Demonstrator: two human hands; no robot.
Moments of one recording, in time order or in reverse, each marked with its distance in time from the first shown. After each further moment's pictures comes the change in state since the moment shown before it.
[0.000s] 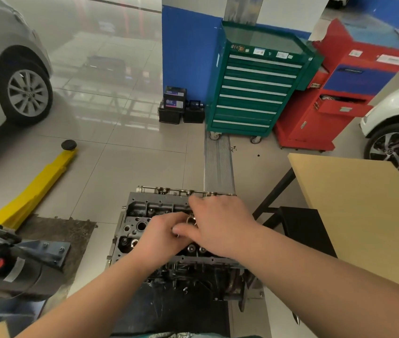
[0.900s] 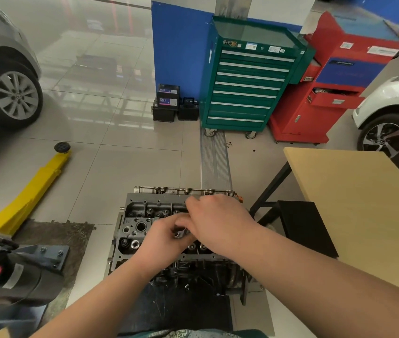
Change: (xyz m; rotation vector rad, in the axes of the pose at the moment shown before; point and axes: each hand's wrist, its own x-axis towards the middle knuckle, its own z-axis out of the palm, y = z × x) left_hand -0.005 -0.004 0.005 -0.137 -0.043 -0.065; right_hand -0.003 -0.009 -0.006 -0.037 0.011 -0.008
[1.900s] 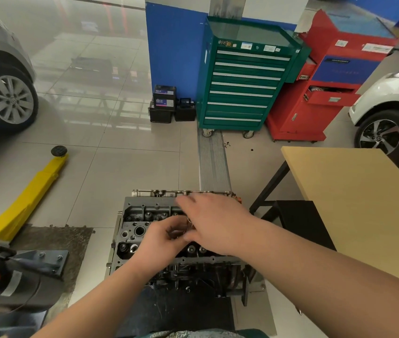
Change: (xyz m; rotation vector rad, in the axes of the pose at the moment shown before) left_hand 0.005 -0.013 -0.002 -0.133 -0.026 -0.088; right_hand 0.009 0.012 0.001 0.040 -0.047 -0.039
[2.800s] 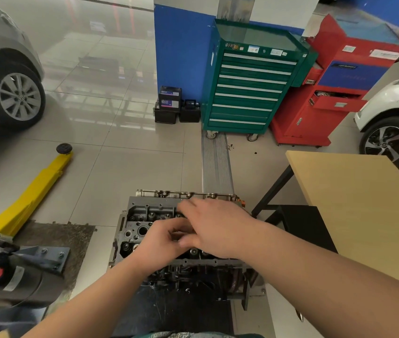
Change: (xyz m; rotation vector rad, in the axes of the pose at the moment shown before) left_hand 0.003 0.008 -0.011 0.018 -0.071 0.093; right_hand 0.004 -0.003 -0.004 0.047 -0.141 -0.044
